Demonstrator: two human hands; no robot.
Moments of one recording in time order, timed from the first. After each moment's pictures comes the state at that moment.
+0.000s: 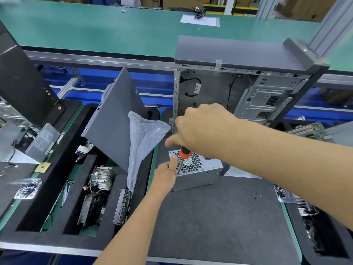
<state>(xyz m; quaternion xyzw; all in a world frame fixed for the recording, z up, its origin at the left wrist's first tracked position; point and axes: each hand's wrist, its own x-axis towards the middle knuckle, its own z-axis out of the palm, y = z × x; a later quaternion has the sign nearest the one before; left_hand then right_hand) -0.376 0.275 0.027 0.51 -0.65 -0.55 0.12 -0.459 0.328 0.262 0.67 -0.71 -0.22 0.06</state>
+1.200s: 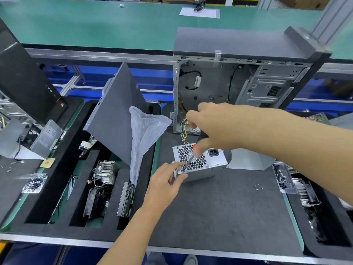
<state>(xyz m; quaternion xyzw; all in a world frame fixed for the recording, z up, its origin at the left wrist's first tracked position) -0.329 0.309 0.018 0.30 -0.82 -0.35 0.34 -0.490 0.348 0.254 0.64 -0.74 -0.18 -0.10</state>
